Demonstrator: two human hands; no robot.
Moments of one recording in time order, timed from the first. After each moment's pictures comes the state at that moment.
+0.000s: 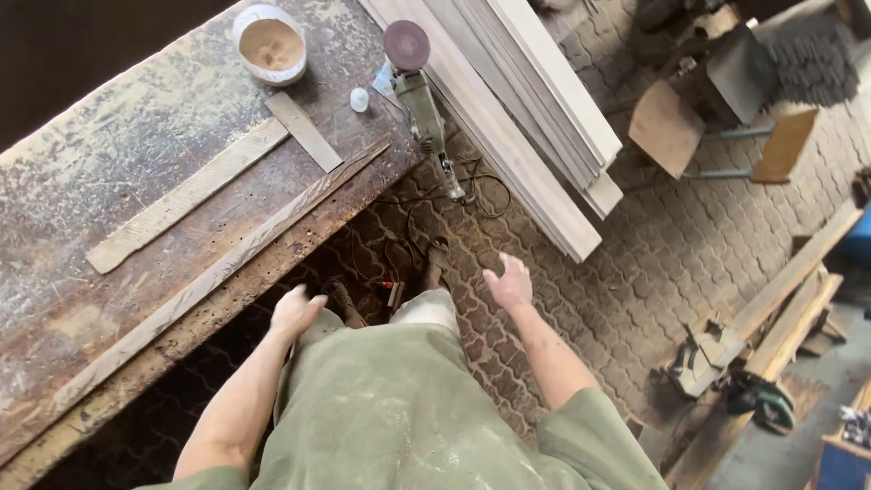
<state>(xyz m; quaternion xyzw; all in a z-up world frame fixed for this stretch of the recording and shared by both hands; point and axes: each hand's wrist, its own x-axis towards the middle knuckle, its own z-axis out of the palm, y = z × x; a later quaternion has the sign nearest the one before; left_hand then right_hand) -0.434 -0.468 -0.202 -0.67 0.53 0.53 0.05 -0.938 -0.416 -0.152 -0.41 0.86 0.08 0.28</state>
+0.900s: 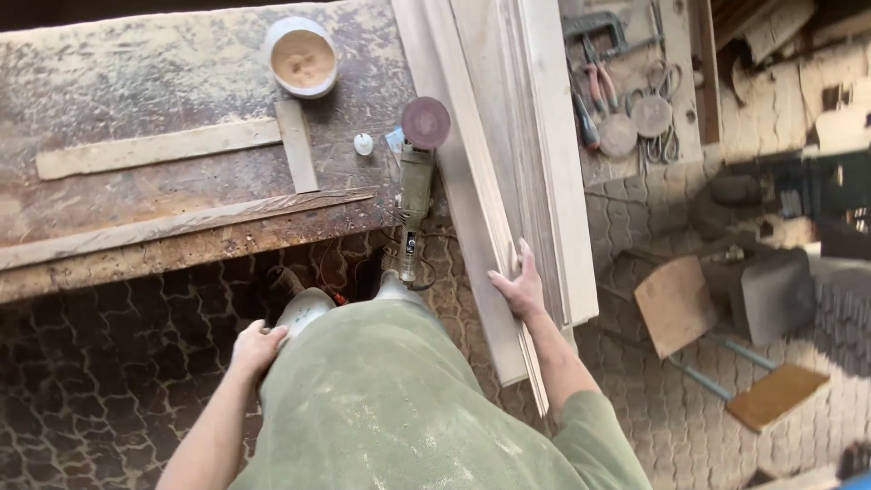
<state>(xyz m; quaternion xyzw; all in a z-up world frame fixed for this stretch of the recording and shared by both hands) -0.624 -0.464 -0.082 -0.85 0.12 0.52 -0.02 -1.079 -0.706 -0.069 -0.64 0.66 -0.03 0.40</state>
